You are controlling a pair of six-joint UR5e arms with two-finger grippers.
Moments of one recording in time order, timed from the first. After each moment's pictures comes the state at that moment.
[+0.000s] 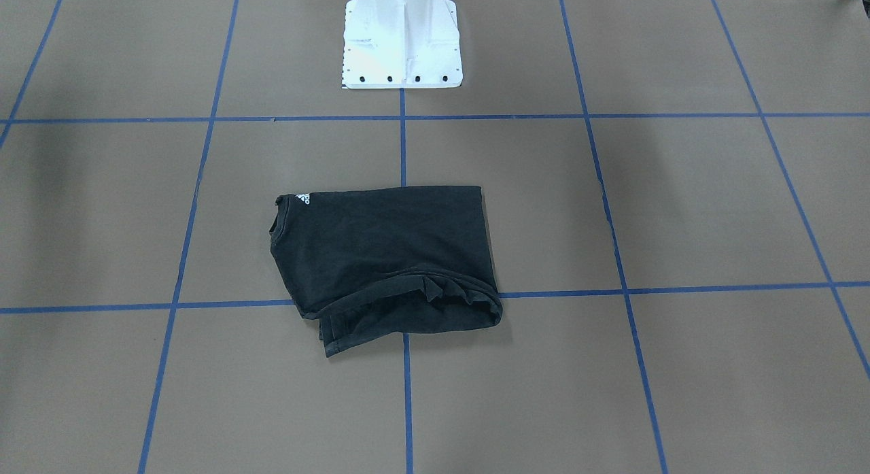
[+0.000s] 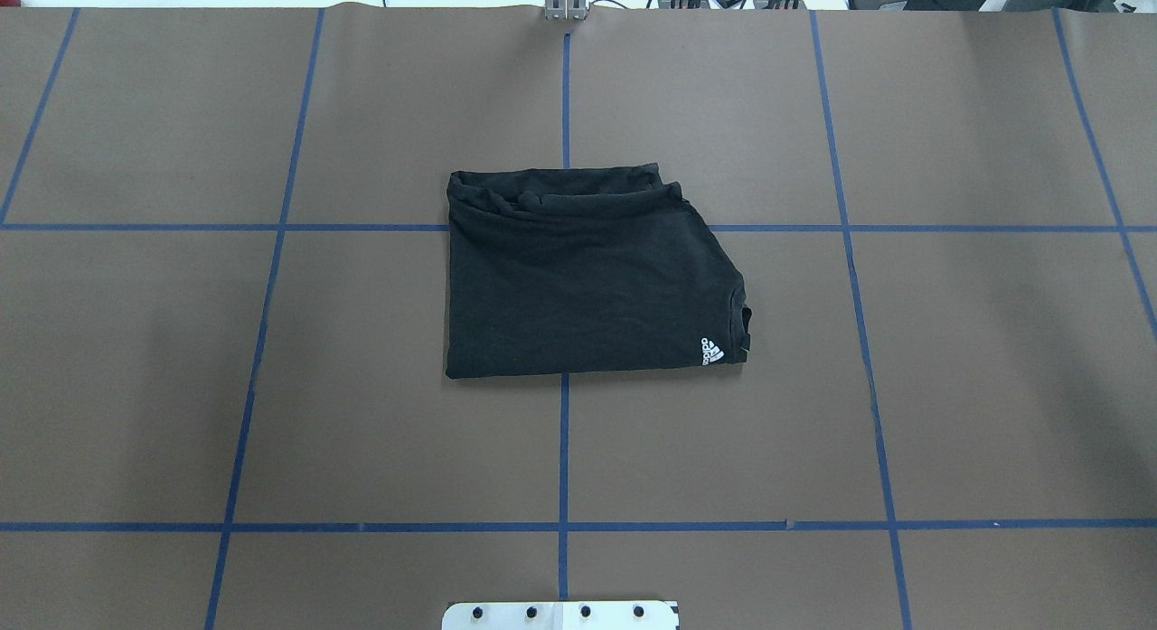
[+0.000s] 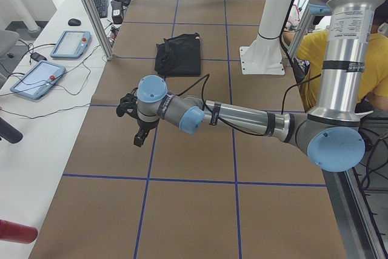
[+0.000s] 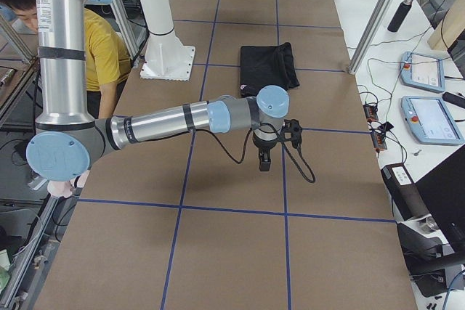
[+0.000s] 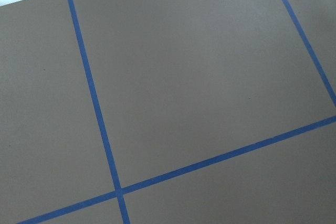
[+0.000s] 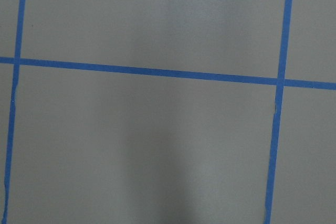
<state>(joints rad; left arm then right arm) -1.49 -1.64 -1.66 -1.90 -2.39 -0.09 1.43 -1.59 1.84 -1.65 2.41 0.14</state>
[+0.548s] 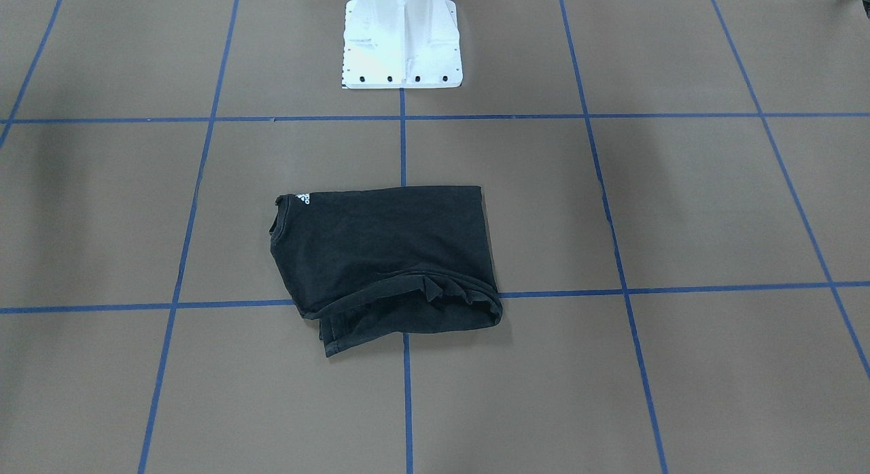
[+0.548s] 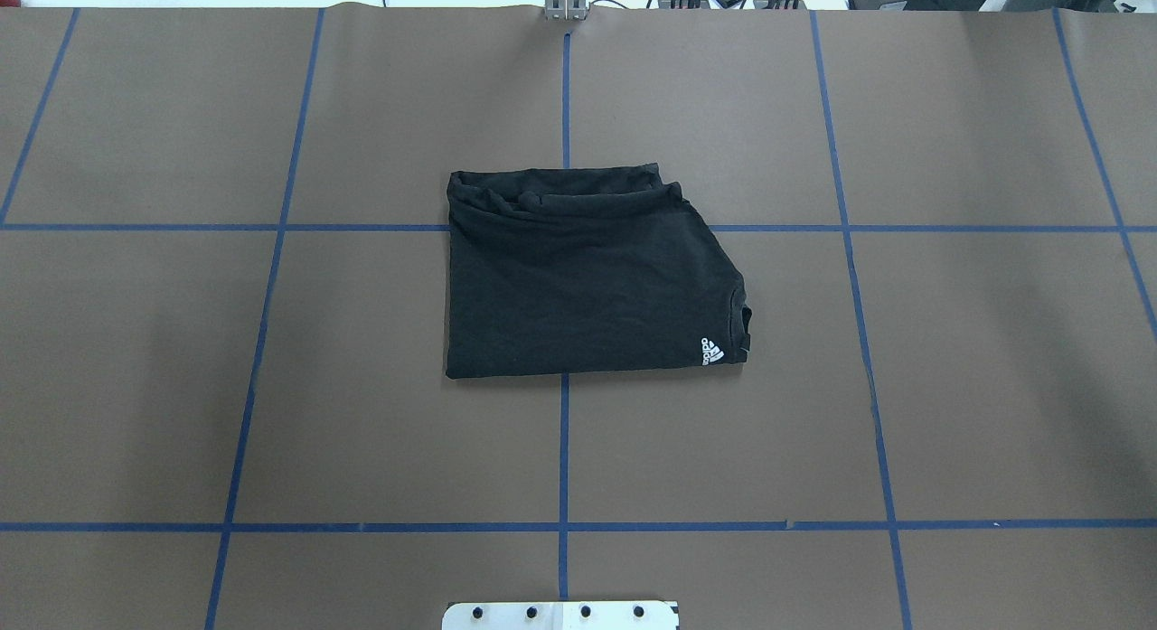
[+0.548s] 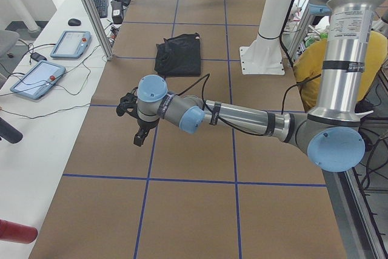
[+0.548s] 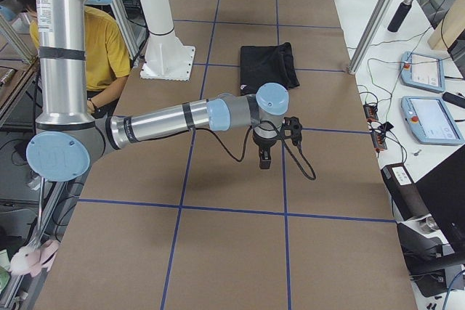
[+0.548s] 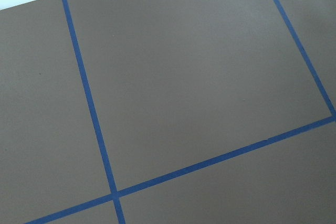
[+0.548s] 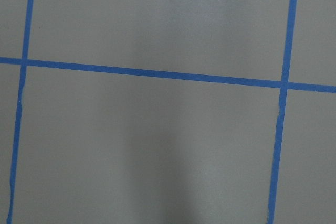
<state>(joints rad) -1.49 -1.64 -1.67 -1.90 -2.39 -0.09 1.43 -1.59 1.85 -1.65 2.41 0.14</state>
